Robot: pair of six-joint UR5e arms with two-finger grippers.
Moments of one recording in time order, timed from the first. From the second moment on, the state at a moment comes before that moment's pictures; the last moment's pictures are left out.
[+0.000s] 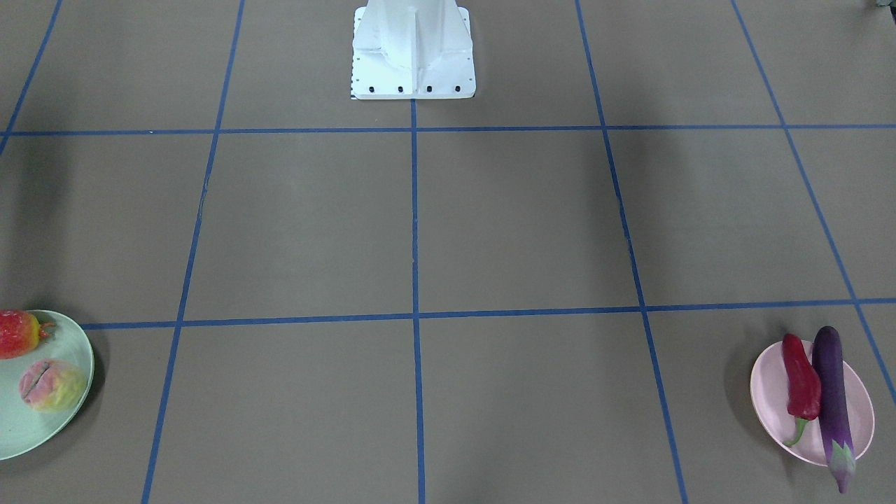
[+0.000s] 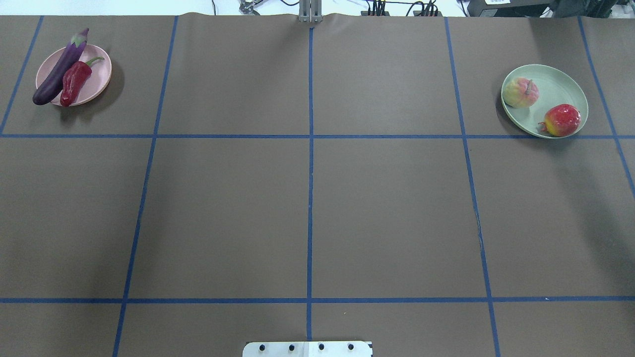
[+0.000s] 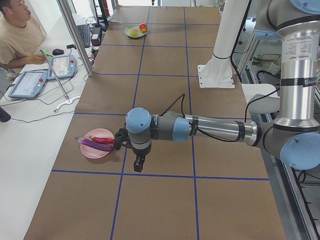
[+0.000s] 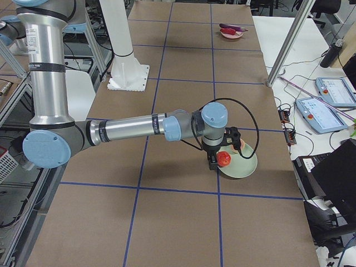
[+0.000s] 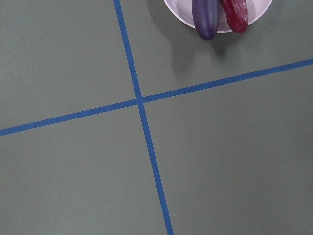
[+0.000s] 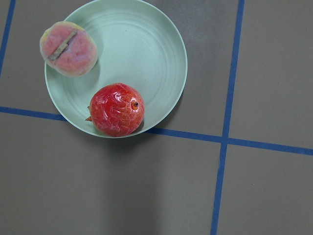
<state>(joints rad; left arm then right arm) -1.61 -1.48 -1.76 -1.51 -2.37 0.16 1.50 -1.55 1.73 -1.54 2.38 0.08</state>
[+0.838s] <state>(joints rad) -1.67 -1.46 -1.77 -1.53 -2.37 0.16 1.50 -1.55 1.73 -1.54 2.38 0.08</state>
